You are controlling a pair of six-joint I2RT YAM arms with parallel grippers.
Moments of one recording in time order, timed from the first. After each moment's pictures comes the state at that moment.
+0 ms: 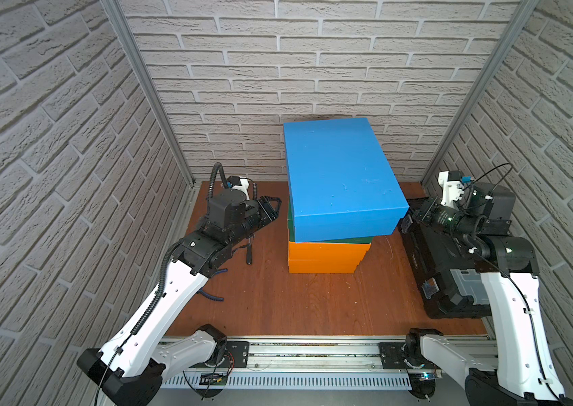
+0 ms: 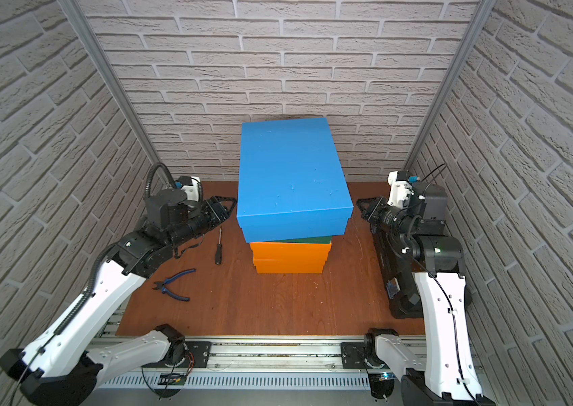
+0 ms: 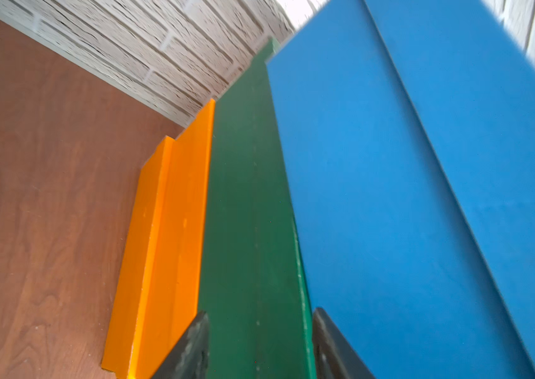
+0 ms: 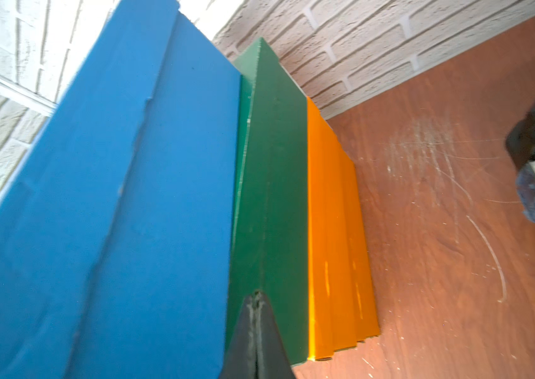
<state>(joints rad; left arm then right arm) -0.57 1.10 1.31 -0.57 0.02 -0.89 -0.10 1.04 1.46 -0.89 -0.52 0.58</state>
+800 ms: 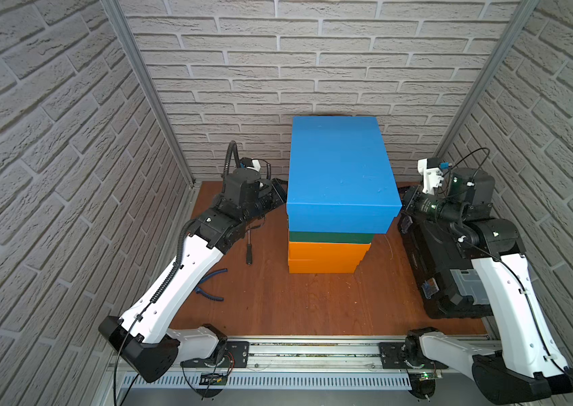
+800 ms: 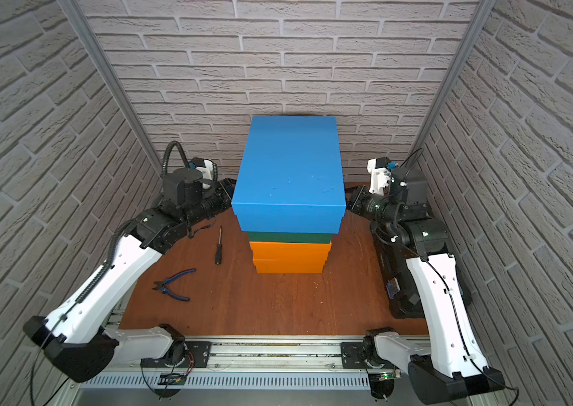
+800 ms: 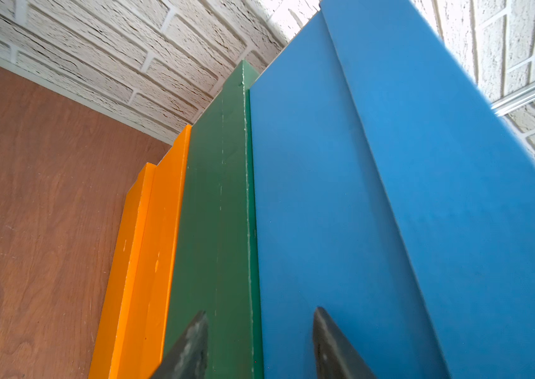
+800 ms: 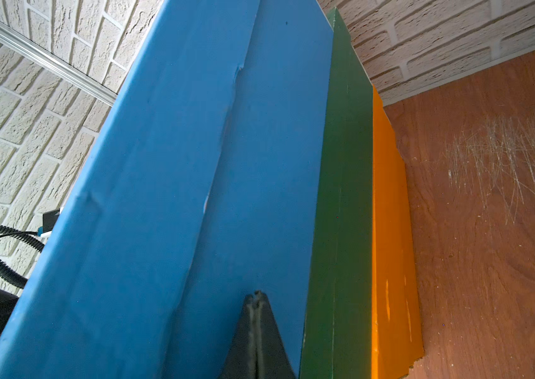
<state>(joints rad) -0.58 1.28 1.51 -0.58 -0.01 -0.85 0.09 1.16 1.58 -0.85 -0.44 0.62</state>
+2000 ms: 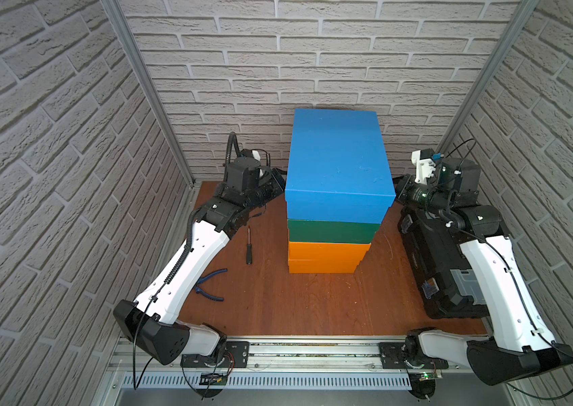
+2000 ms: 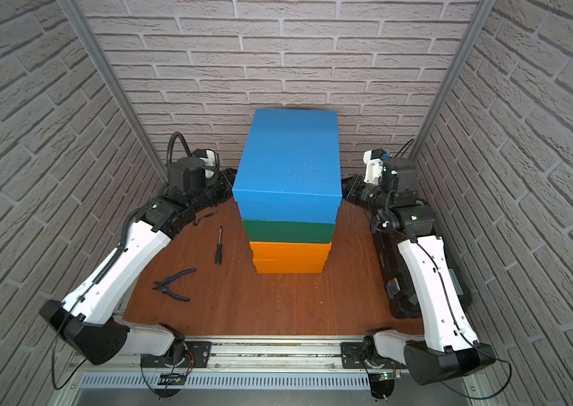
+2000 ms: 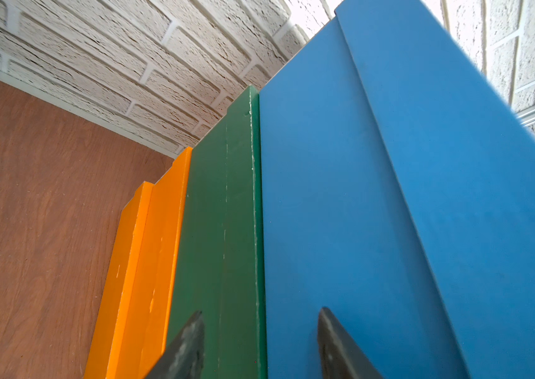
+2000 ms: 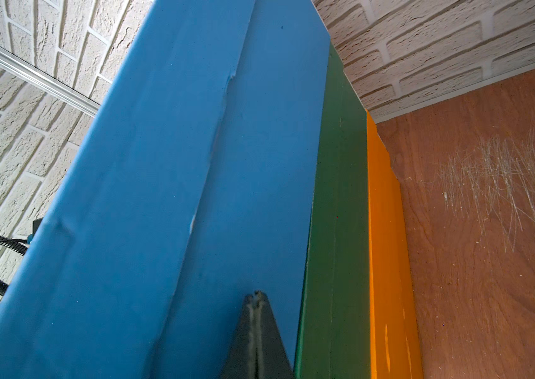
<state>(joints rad) -0.50 1.38 1.57 -0.53 0.06 -0.85 0.09 1.25 1.60 -0.78 -0.41 0.62</state>
